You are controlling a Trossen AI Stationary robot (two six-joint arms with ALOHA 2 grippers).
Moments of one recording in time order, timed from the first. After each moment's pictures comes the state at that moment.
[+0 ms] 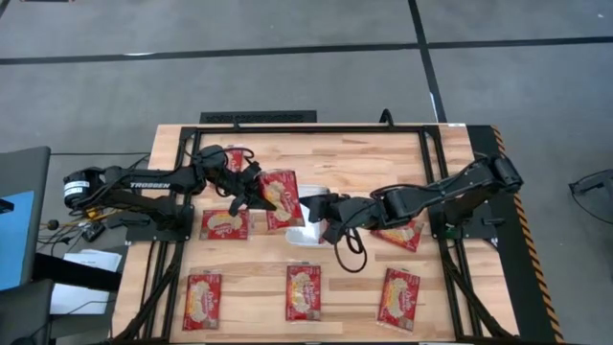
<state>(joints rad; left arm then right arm) 0.33 1.15 0.49 0.65 0.79 -0.68 0.26 1.57 1.29 -0.12 0.63 -1.85</state>
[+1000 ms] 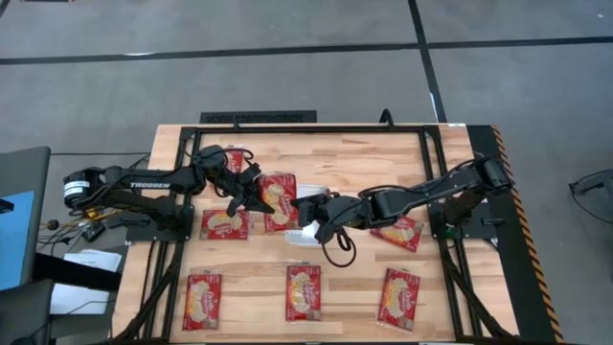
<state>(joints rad) 0.33 1.15 0.49 0.66 0.83 -0.69 0.22 1.66 1.29 -0.02 0.57 -1.97</state>
